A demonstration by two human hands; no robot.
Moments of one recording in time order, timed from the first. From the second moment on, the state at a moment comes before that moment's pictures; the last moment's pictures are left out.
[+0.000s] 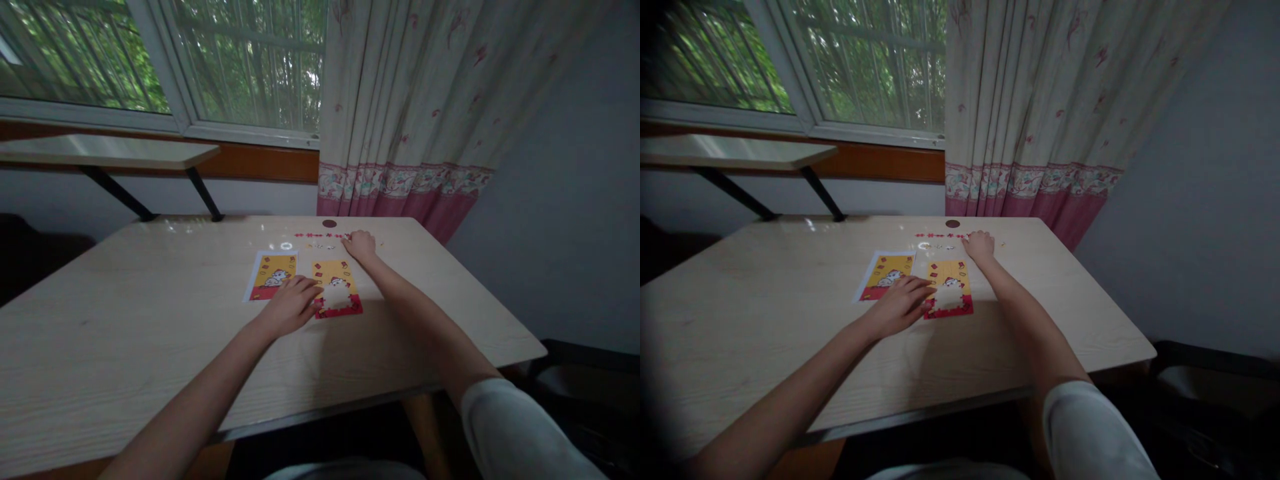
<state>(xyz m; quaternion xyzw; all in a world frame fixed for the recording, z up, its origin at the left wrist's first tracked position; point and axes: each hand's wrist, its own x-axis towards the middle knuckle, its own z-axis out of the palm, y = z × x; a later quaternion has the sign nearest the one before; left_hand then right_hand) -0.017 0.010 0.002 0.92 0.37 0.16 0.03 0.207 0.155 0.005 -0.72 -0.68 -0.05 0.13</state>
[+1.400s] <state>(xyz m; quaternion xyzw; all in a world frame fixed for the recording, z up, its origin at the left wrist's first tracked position) 0.030 0.036 0.009 0.69 0.47 0.39 0.40 0.232 0.028 0.008 -0.40 -0.81 0.09 0.41</state>
